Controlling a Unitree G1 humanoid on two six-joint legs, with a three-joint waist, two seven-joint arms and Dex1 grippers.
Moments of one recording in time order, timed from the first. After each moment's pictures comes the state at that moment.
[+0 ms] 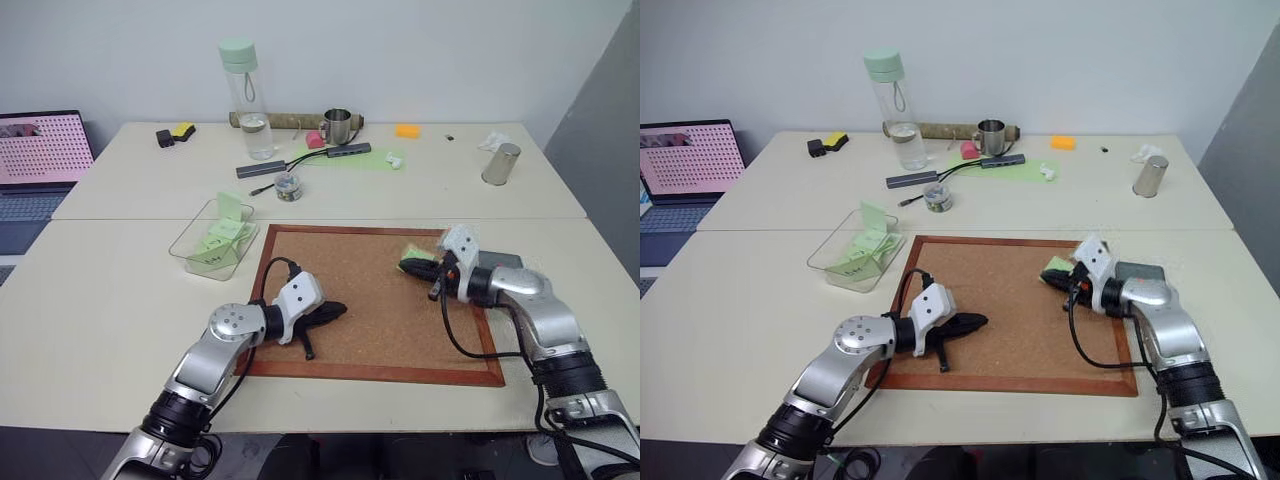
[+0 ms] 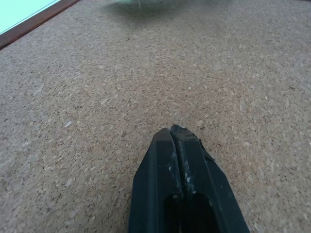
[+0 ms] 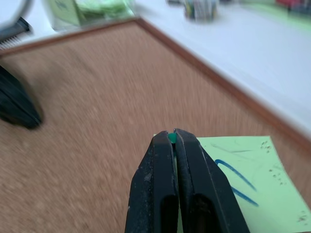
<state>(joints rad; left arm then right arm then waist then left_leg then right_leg) -0.27 0.44 -0.27 -0.01 -0.14 0.25 -0.86 -0.44 -0.55 0.07 0.04 0.25 0.32 0.92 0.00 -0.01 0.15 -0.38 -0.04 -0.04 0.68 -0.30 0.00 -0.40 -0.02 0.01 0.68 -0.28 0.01</state>
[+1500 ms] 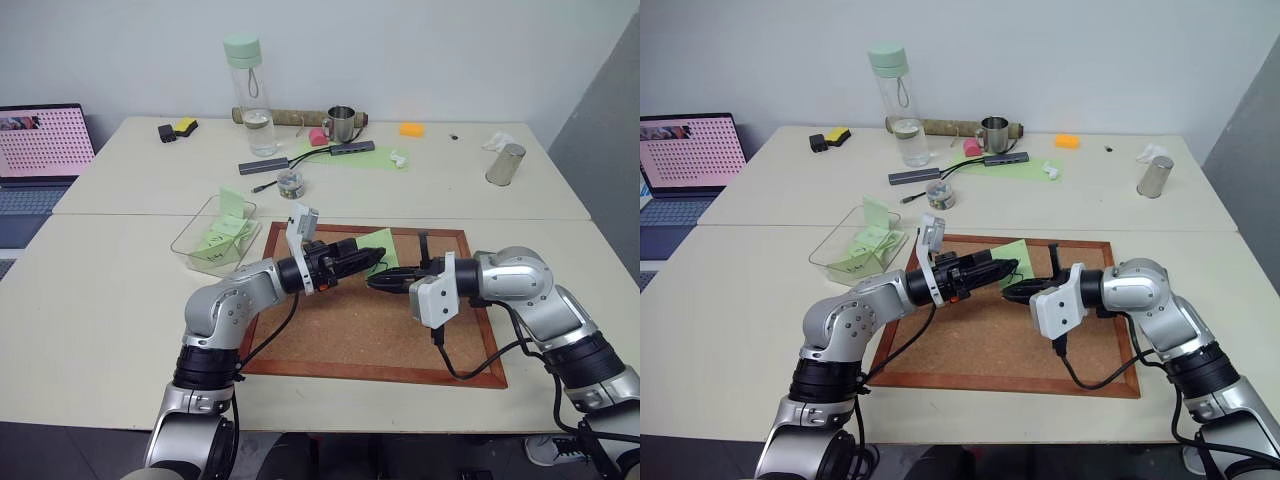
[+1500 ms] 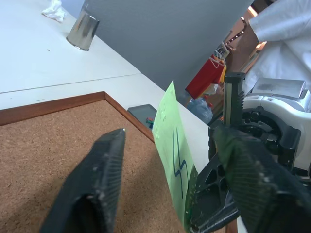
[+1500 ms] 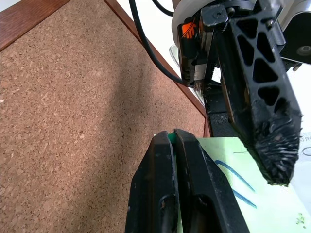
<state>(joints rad) -0.53 0.23 0.00 -0.04 -0.70 0.84 -0.75 -0.54 -0.67 0.31 0.00 -0.09 -0.49 1.02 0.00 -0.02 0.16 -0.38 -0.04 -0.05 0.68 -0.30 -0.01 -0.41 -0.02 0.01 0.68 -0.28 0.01</state>
